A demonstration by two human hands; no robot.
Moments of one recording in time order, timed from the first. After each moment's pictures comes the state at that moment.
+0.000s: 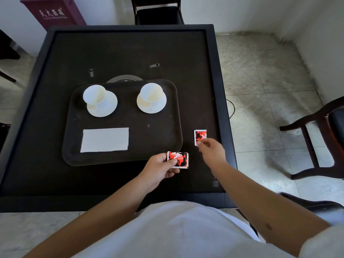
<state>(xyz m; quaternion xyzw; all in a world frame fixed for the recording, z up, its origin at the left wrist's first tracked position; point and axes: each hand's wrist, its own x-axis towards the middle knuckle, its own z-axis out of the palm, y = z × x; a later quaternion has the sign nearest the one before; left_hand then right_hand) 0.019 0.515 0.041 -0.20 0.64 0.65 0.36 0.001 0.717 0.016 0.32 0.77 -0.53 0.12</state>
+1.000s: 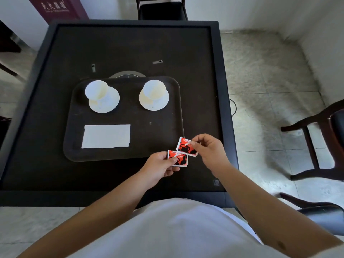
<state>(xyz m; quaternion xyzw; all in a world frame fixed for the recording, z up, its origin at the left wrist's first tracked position) 0.015 0.512 0.039 -0.21 0.65 0.63 0.38 0.007 0.704 0.055 0.20 0.76 -0.61 0.13</state>
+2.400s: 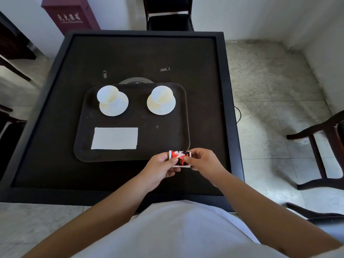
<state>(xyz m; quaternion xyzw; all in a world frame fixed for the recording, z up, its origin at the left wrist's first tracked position) 0.021 0.494 0.052 -0.18 0.64 0.67 0.34 0.019 0.680 0.056 0.15 0.75 -0.59 0.26</state>
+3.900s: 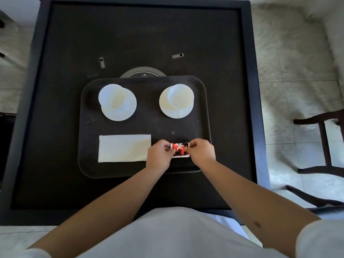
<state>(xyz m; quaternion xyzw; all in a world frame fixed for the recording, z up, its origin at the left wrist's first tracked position) -0.088 0.447 -0.013 -0.17 0.88 0.36 0.25 -0.087 0.594 -0.009 0.27 0.85 -0.38 0.26</state>
